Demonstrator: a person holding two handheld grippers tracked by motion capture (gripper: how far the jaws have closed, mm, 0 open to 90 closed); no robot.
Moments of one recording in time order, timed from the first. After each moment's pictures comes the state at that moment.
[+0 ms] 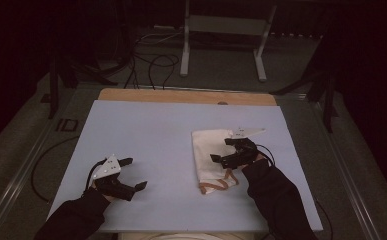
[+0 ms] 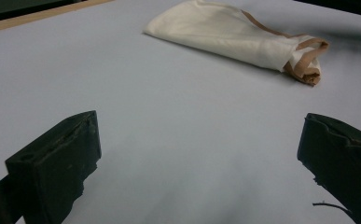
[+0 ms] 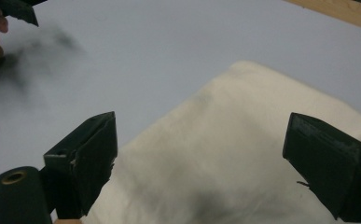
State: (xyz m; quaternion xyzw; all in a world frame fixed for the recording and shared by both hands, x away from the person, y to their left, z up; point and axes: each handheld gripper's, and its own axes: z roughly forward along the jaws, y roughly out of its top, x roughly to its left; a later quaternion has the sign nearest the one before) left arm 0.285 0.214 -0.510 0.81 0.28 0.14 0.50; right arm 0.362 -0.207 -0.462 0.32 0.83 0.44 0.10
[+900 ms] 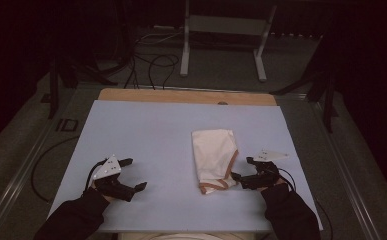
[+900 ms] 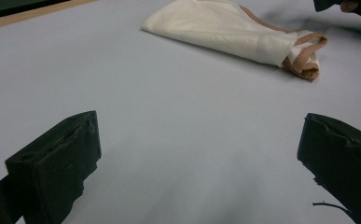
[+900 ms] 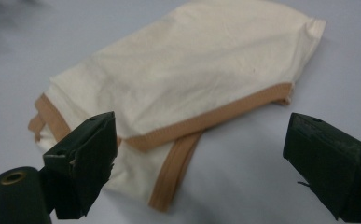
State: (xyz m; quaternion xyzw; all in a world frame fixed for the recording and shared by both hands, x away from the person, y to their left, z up) left arm 0.284 0.214 -0.510 0.81 0.27 0.13 0.50; right arm 0.307 -0.269 -0.499 0.37 0.82 0.43 0.13
